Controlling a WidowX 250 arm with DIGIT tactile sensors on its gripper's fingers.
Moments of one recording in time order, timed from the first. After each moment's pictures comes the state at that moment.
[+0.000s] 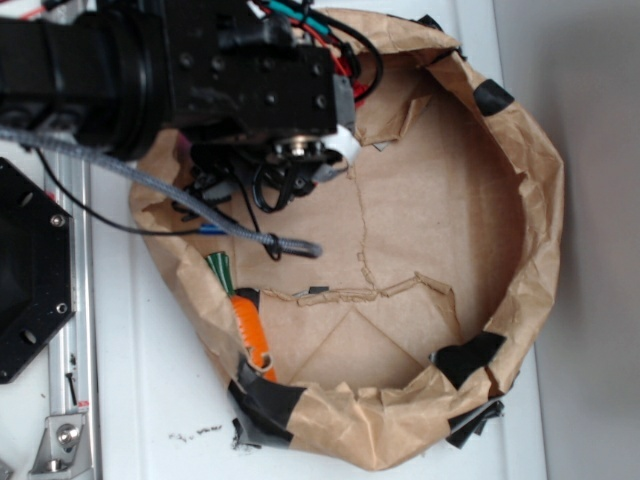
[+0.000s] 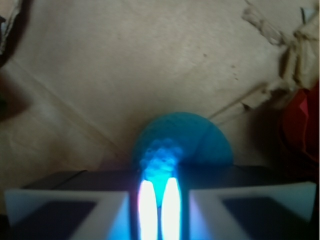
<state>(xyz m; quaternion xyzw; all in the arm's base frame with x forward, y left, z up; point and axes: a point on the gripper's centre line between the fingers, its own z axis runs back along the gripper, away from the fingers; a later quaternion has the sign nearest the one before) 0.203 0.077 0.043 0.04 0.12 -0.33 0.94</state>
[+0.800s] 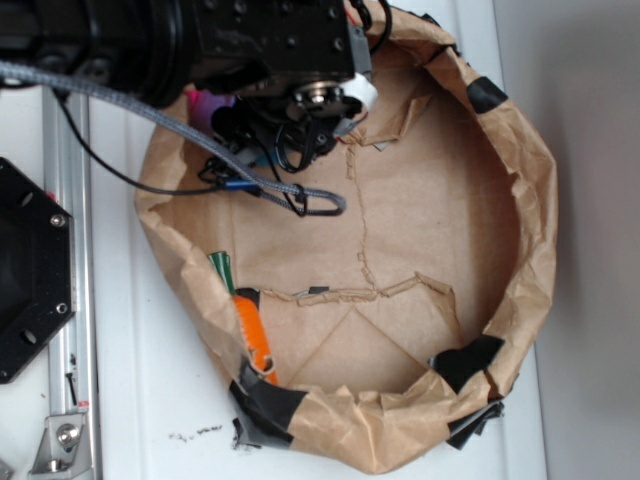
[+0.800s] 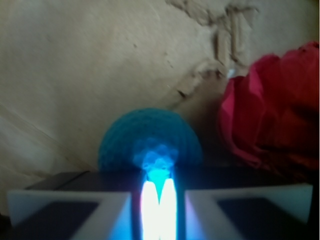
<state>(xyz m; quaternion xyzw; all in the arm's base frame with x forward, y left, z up) 0.217 0.088 0.040 0.03 0.09 -0.29 0.95</state>
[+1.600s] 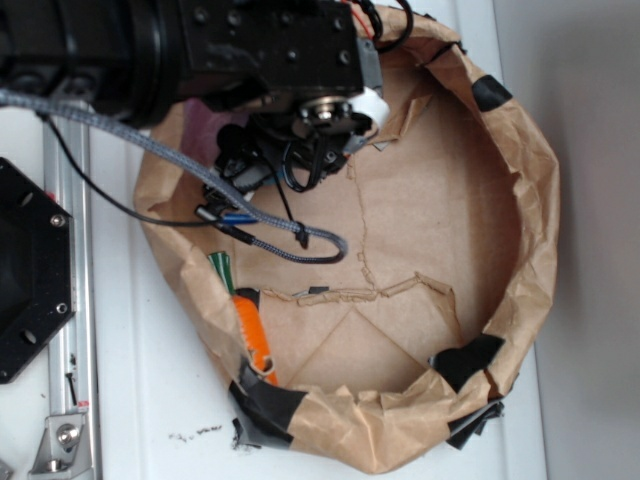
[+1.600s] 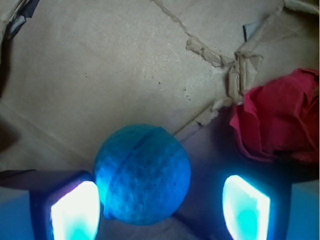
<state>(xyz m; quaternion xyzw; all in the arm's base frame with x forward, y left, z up) 0.223 0.076 0.051 0.03 0.08 -0.29 0.95</state>
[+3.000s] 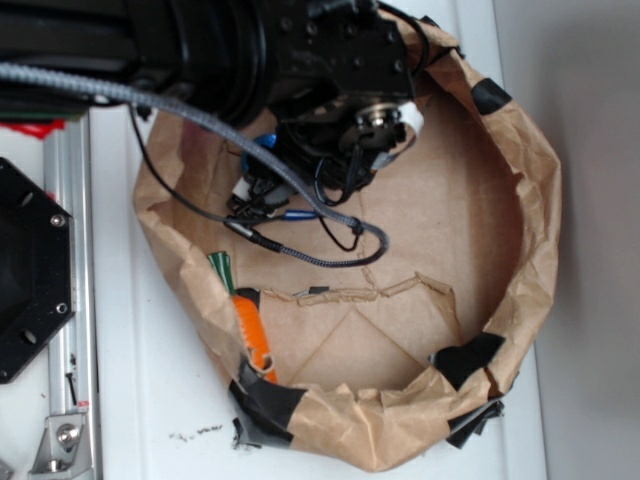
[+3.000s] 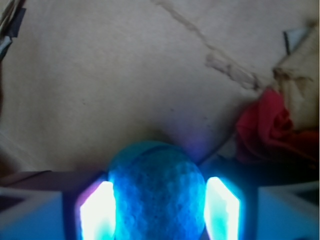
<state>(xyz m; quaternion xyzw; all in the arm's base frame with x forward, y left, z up) 0.233 0.055 0.028 -0.03 0.10 -0.30 0.95</state>
